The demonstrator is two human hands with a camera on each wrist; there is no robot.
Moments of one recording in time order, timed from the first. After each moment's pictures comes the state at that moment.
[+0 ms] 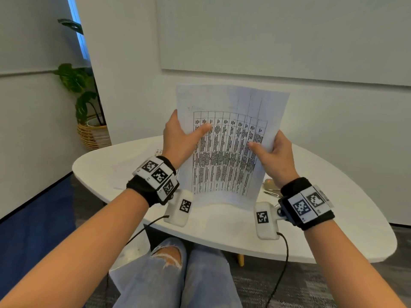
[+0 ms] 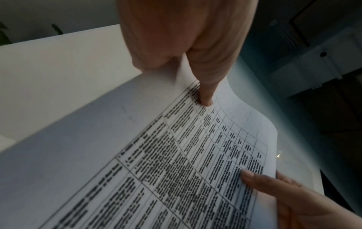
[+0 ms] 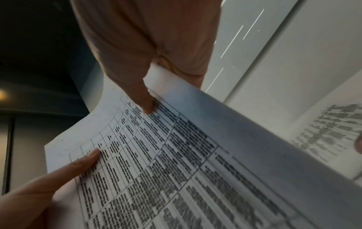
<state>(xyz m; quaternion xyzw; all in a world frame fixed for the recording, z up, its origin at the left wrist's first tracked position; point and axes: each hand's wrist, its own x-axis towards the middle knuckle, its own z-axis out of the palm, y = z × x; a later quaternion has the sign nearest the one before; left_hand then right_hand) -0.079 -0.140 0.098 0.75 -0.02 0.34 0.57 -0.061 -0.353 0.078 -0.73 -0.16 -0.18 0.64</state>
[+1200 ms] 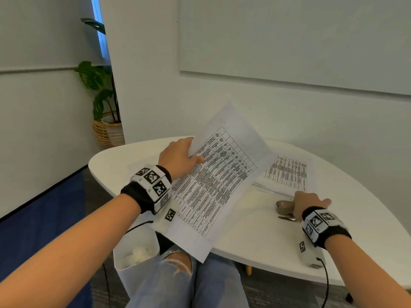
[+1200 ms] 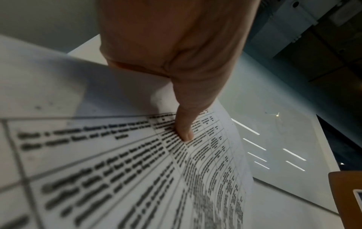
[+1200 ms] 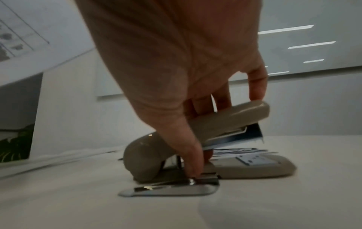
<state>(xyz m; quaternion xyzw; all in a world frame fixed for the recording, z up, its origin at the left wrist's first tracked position) -0.074 -0.077 0.071 0.95 0.04 0.17 0.26 0.003 -0.411 -0.020 -0.99 0.08 0.08 -0.07</state>
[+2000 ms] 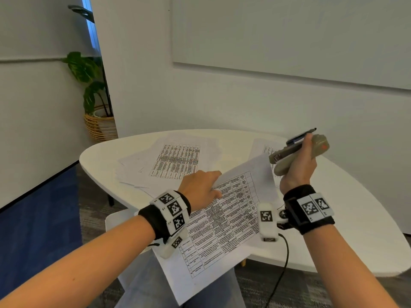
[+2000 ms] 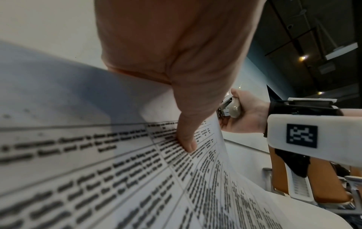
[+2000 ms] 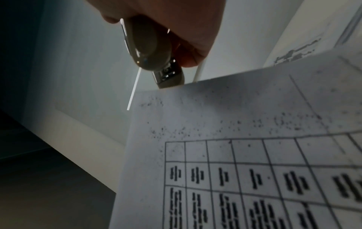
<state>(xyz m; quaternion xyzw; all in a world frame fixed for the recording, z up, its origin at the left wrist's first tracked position) -0.102 -0.145 0.025 0.98 -0.11 0.07 0.16 -0.036 -0.344 0.064 -0.50 0.09 -0.22 0.83</state>
